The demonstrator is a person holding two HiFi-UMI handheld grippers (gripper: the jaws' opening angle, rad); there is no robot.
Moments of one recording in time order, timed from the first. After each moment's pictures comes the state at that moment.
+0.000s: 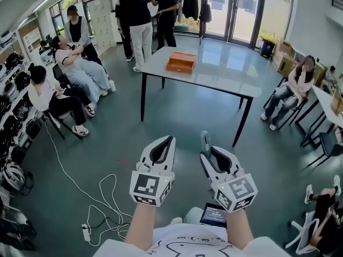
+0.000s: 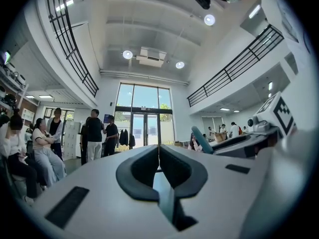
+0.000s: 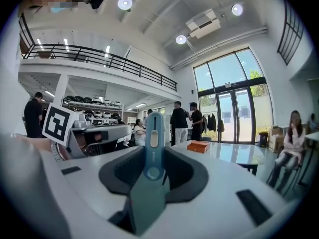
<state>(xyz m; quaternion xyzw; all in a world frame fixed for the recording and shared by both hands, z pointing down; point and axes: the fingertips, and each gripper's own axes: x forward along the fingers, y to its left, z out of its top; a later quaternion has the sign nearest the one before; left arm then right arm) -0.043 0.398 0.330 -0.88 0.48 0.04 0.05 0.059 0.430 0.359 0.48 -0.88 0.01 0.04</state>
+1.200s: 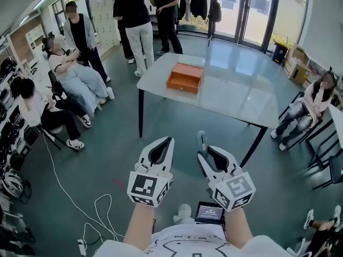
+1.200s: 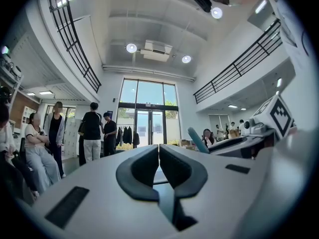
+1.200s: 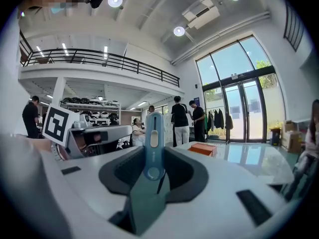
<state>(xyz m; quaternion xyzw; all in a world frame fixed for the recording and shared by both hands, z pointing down) -0.019 0.116 0.335 -0.87 0.50 0.03 0.04 0.078 0.139 0.364 0.44 -0.90 0.03 0.05</state>
